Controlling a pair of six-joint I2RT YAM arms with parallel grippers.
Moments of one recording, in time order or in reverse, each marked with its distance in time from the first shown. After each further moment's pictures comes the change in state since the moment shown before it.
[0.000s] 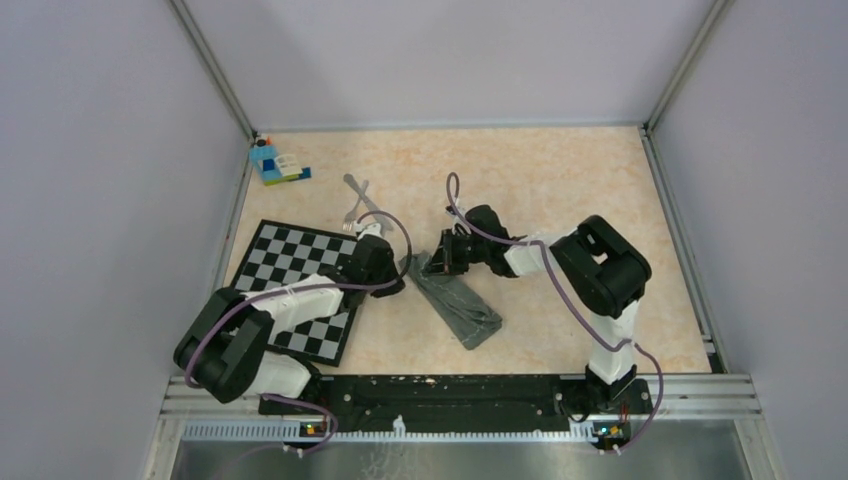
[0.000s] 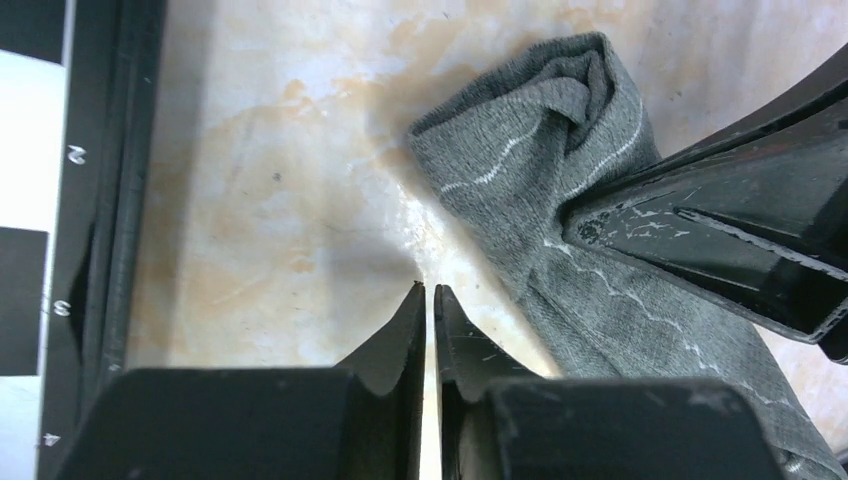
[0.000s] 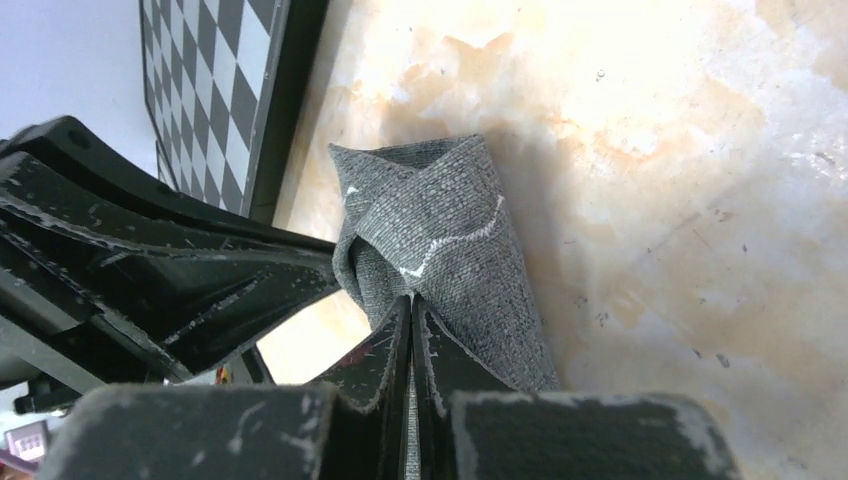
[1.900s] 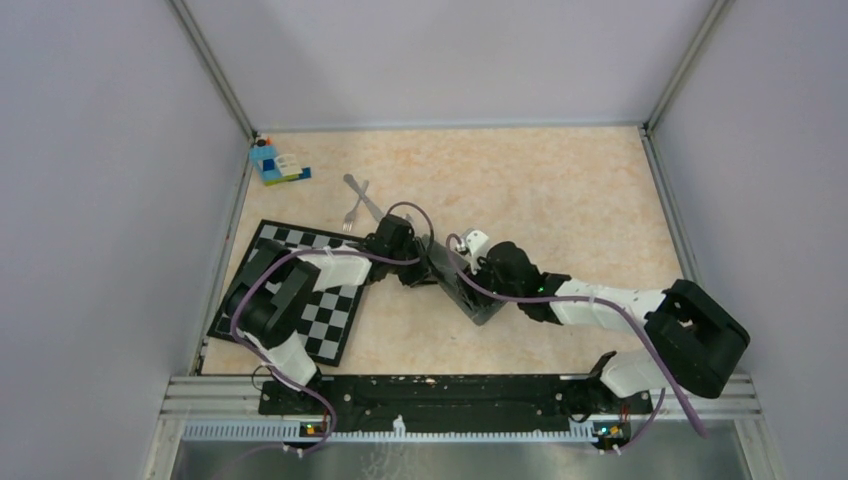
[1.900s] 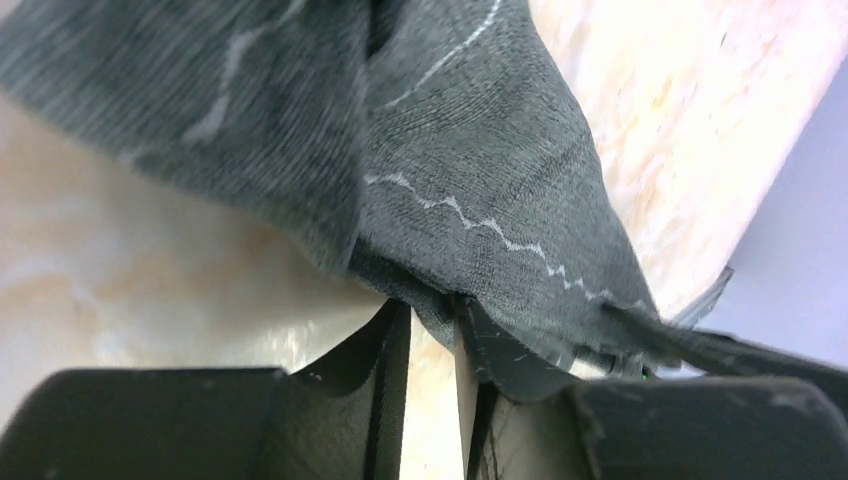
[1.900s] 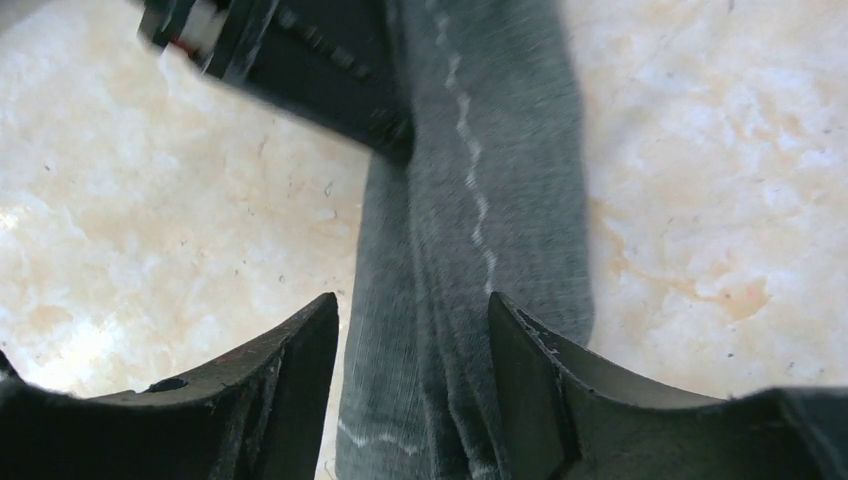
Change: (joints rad) left arm 0.012 0.308 0.193 0.076 0.364 -0.235; right arm 0.162 -0.572 -0.345 -0.222 0.473 -0.667
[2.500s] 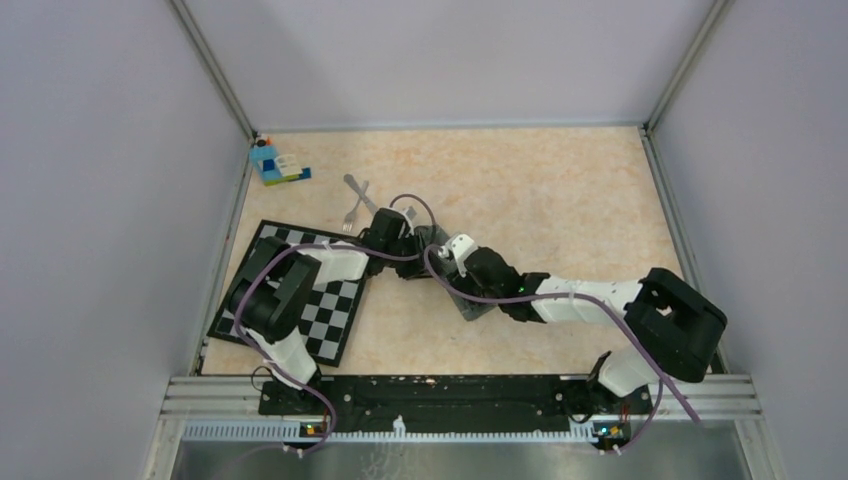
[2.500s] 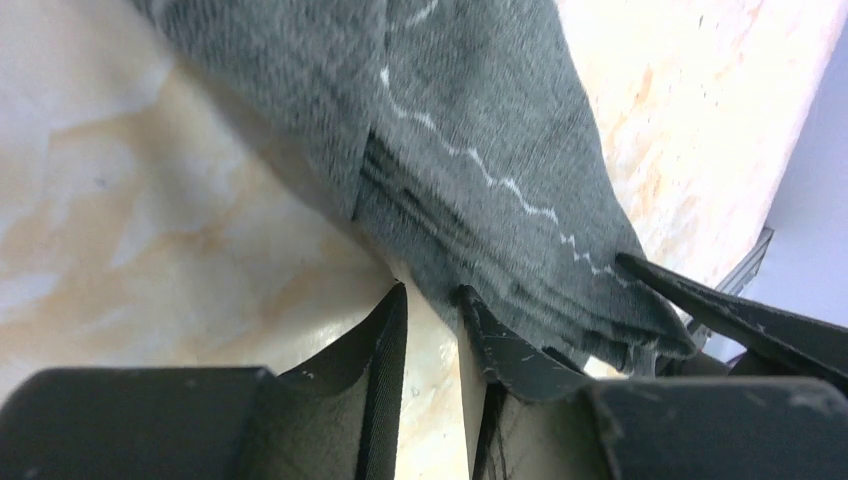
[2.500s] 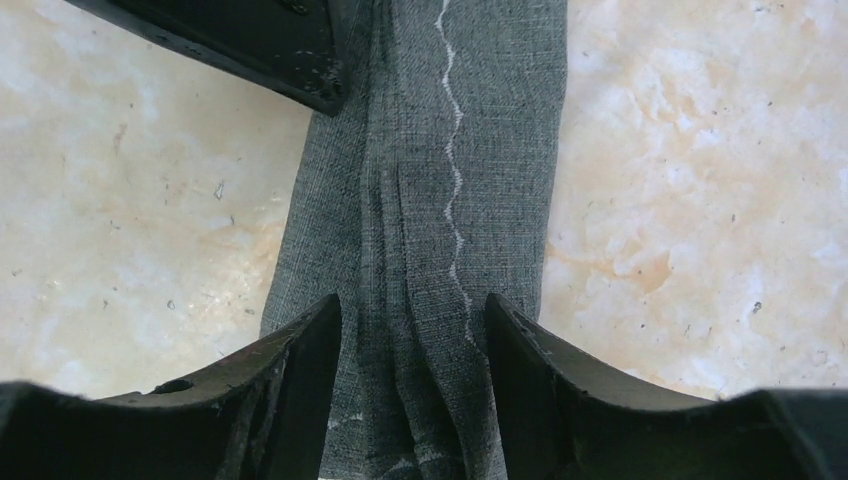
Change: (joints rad) left arm 0.056 0.069 0.081 0.019 0.072 0.224; right arm 0.100 0.114 0.097 -0.104 0.290 -0.067
